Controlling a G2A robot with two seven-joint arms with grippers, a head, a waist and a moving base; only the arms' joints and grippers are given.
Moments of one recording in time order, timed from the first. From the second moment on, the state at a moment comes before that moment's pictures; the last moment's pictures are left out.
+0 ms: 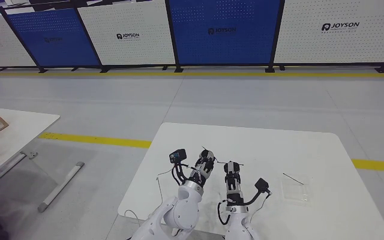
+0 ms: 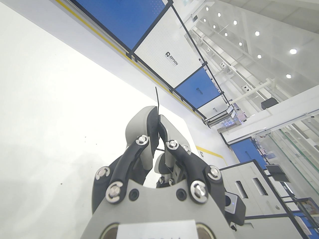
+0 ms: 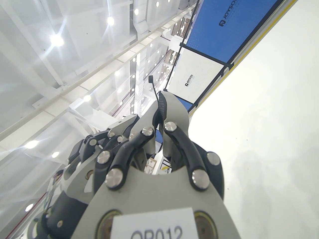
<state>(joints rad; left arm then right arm) 1.49 -1.30 -1.05 -1.80 0.40 0.32 0.17 -1.42 -1.64 0.96 -1.23 -0.46 -0.32 -0.55</state>
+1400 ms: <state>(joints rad) 1.49 -1.32 -1.04 -1.78 0.45 0.27 0.22 -1.47 -1.62 0.98 -1.29 -0.47 -0.34 -0.57</state>
